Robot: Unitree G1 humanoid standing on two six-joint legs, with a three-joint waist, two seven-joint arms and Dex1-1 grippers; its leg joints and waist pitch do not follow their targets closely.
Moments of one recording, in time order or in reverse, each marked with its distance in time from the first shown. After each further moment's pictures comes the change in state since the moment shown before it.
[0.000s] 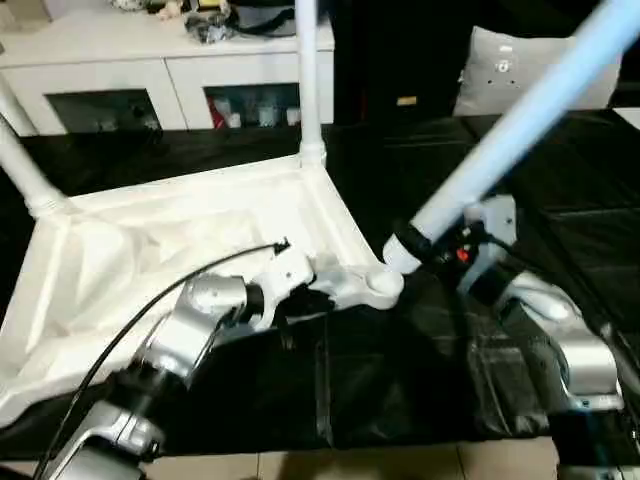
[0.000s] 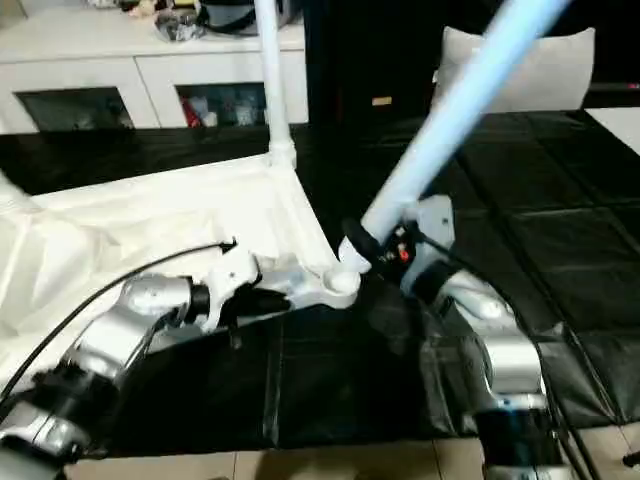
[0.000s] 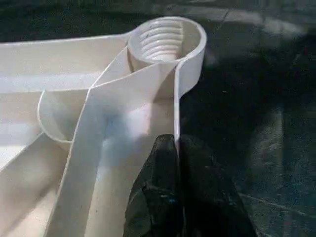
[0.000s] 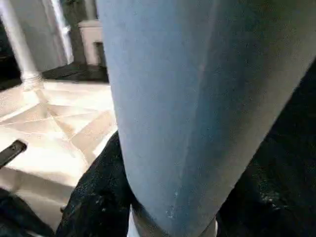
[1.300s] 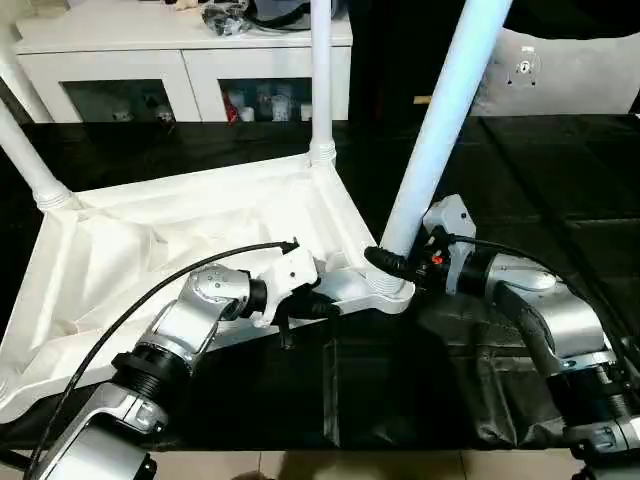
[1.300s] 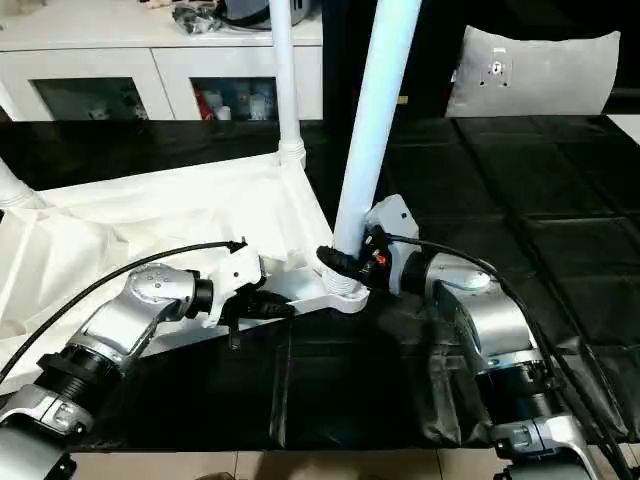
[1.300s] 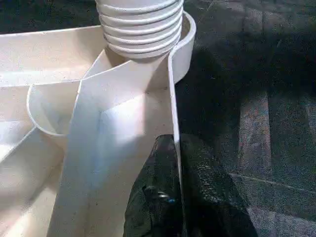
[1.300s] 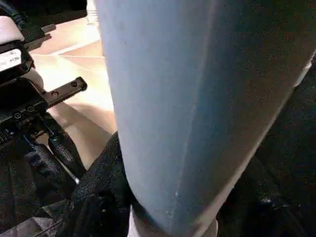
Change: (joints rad) left arm -0.100 0.000 -0.032 0.131 -0.003 -0.033 -0.093; right arm -0.149 -0.095 0.142 0.164 -0.065 0.057 0.232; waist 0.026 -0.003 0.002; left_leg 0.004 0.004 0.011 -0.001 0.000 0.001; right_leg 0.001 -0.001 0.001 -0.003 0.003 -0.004
